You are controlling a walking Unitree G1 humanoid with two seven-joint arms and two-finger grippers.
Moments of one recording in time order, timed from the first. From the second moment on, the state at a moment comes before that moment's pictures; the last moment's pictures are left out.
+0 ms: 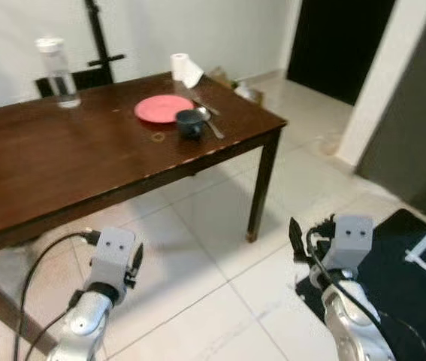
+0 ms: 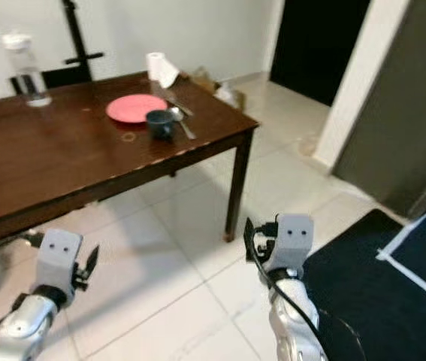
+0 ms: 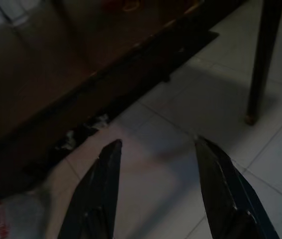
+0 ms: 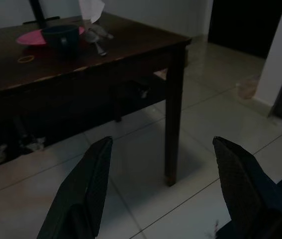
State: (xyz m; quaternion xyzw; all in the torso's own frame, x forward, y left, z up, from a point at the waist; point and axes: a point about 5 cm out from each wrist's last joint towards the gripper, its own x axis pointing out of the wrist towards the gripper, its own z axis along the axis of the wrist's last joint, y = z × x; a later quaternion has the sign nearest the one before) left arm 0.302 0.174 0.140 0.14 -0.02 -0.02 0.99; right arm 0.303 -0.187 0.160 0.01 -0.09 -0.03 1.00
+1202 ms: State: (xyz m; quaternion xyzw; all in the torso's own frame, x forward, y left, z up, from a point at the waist) left arm 0.332 0.157 0.198 0.15 -0.11 -0.03 0.98; right arm 0.305 -0.215 0.217 0.08 -0.19 -0.11 0.97
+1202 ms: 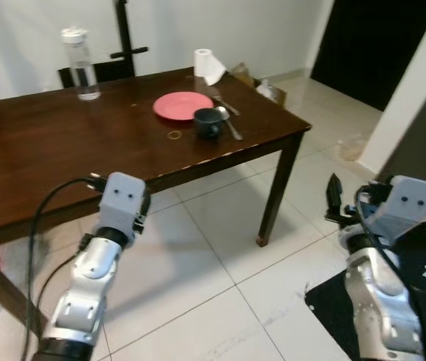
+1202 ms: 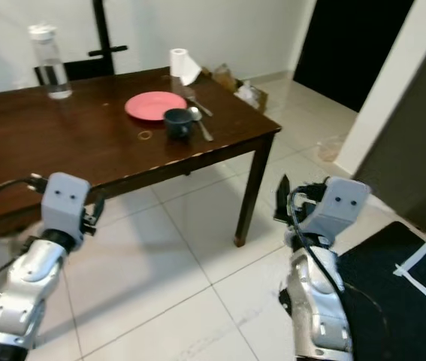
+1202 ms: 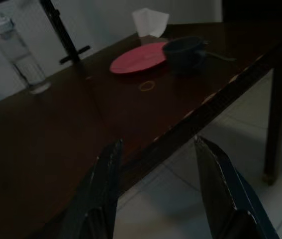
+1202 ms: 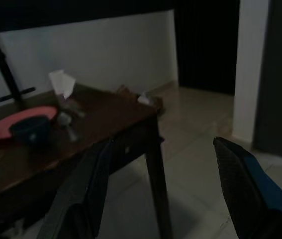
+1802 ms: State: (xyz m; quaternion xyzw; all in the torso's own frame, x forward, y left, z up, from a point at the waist) left arm 0.331 0.159 0.198 0.15 -0.12 -0.04 0.98; right arm 0.308 -0.204 0.215 0.07 -0.19 -0.09 0.98
